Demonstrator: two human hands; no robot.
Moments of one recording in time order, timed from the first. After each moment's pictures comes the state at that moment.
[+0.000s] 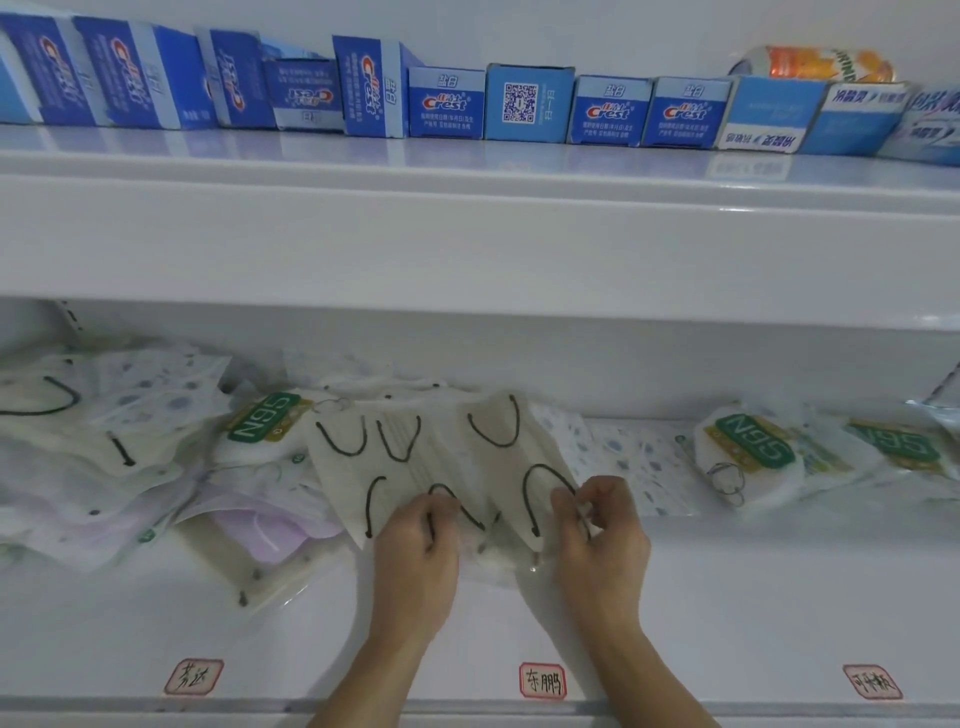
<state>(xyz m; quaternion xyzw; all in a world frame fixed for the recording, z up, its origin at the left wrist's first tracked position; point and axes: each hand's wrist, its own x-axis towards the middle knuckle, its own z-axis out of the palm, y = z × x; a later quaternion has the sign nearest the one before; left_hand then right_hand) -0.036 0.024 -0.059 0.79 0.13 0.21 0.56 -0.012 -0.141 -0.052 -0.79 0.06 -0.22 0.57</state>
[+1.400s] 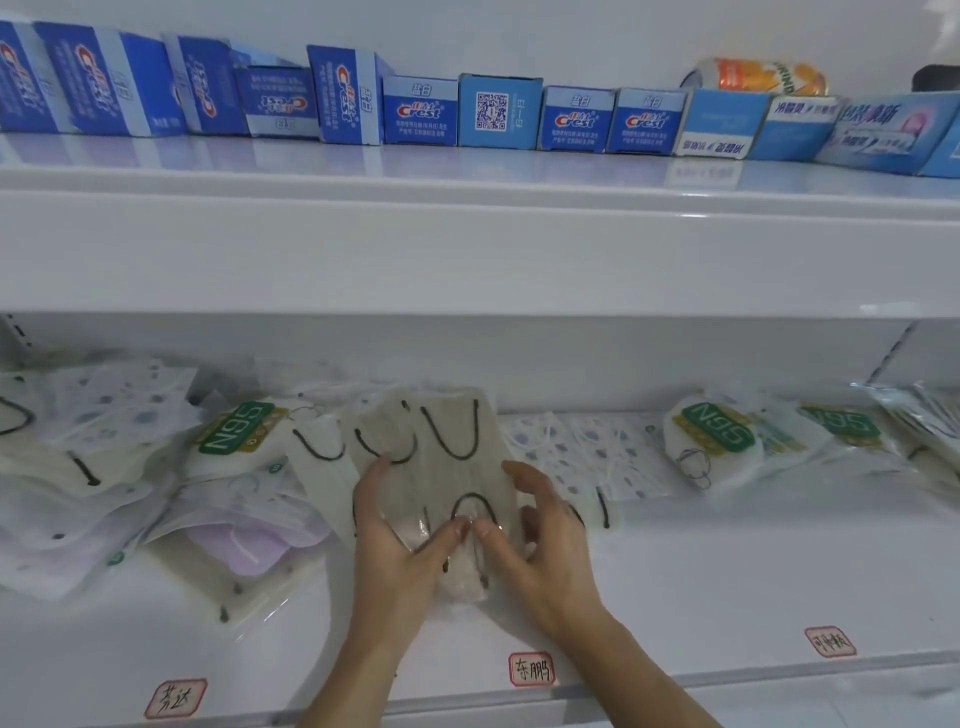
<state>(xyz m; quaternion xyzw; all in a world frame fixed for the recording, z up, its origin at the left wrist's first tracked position) -0.044 0.026 -0.050 0.67 0.08 0.21 0.71 -0.027 -0.128 -0.045 -0.83 -0.13 -0.11 0.54</state>
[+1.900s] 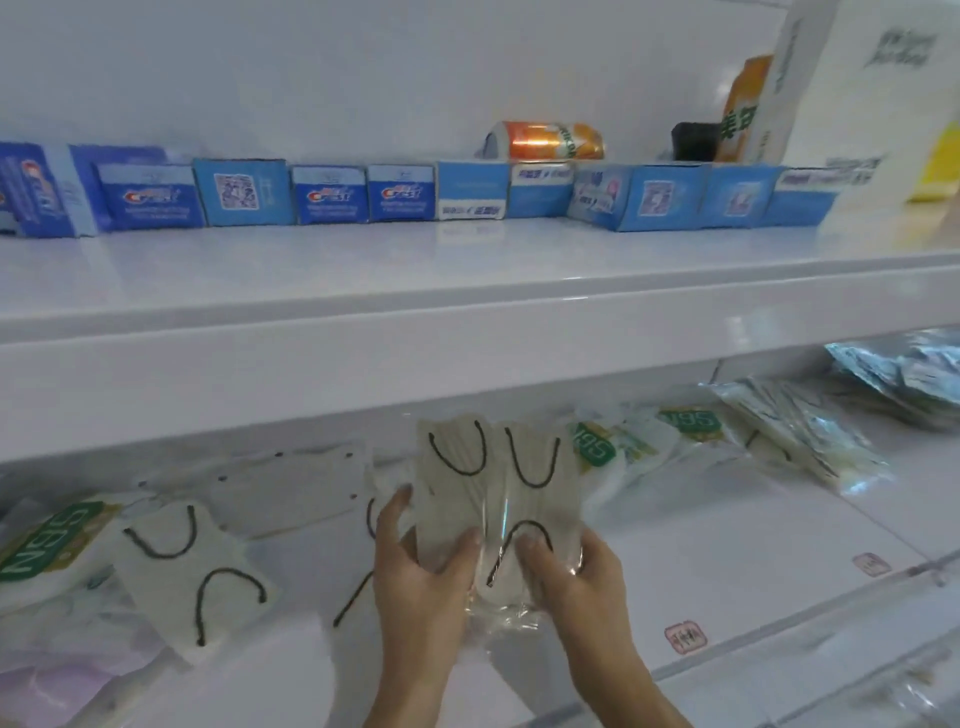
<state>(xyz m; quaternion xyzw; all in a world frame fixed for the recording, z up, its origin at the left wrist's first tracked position) -0.024 -0.115 -0.015 0.67 0.05 0.15 0.73 -0.048 -0.249 -0.015 -0.67 0.11 -0.15 0.72</state>
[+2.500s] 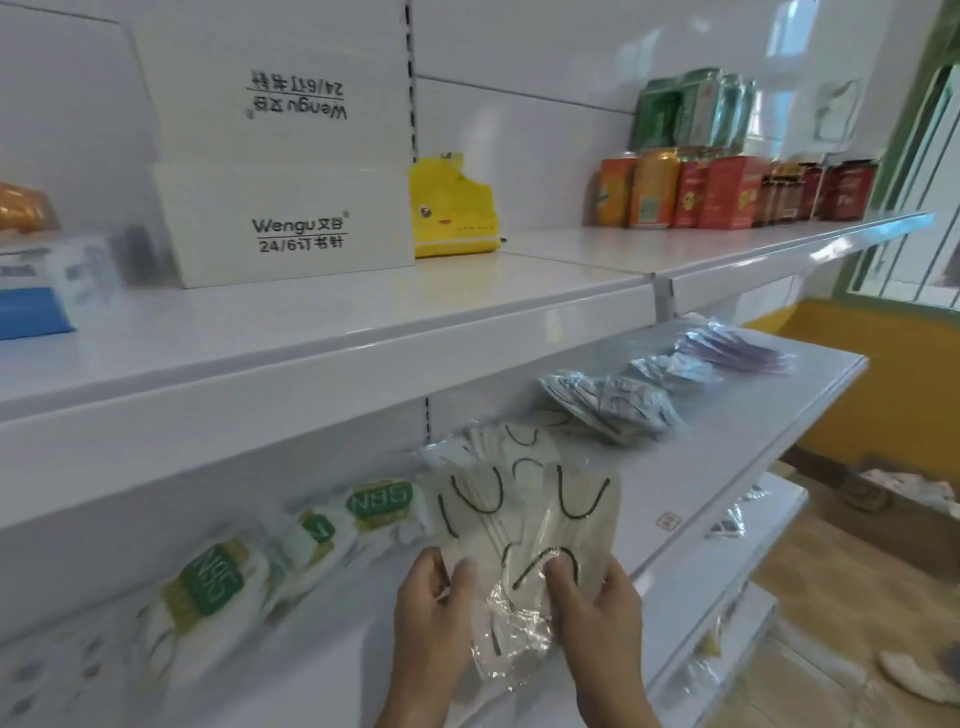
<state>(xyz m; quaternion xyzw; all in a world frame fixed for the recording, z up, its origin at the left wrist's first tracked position) 0.007 -0.502 -0.020 0.73 -0.09 -0.04 0.67 -0.059 -0.633 -0.027 -0.62 0.33 -0.34 0.62</state>
